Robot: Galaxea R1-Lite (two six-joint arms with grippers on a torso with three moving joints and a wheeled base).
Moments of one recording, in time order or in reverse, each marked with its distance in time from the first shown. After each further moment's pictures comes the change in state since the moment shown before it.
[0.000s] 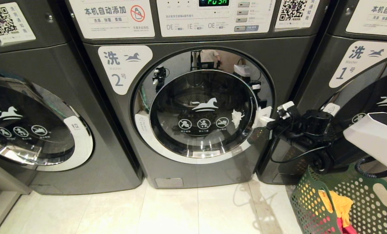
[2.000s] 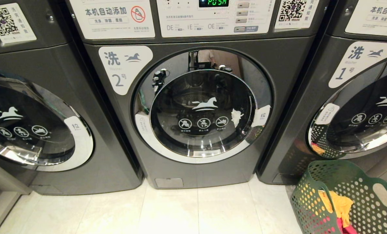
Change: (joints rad) left arm 0.143 0.031 0.267 -0.140 -0.224 0.078; right arm 0.068 -1.997 1.040 1.494 -0.361 0.081
